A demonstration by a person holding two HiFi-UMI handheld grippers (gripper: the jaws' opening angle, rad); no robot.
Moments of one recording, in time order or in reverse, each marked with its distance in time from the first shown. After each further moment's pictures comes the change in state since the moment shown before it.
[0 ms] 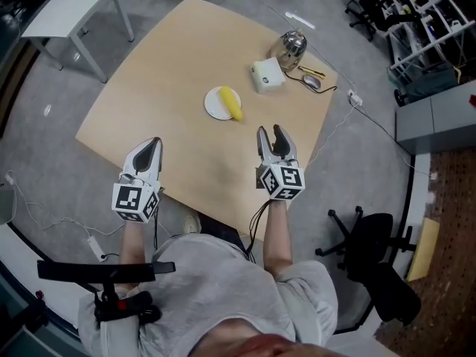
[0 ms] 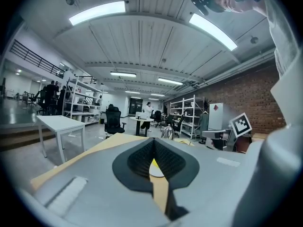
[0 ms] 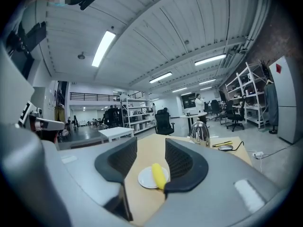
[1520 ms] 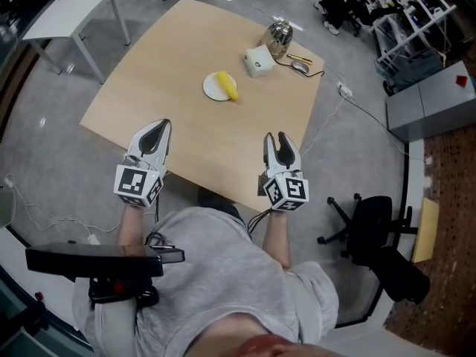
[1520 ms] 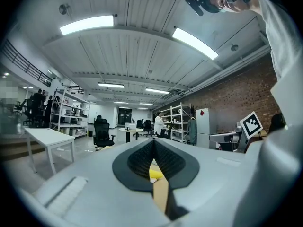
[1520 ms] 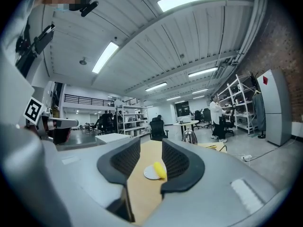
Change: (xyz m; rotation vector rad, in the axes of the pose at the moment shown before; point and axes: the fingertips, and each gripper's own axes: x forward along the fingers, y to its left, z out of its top) left arm -0.064 -0.057 0.044 0.086 -0.118 -0.125; right arm -0.142 0.044 0.019 -0.016 -0.096 -0.089
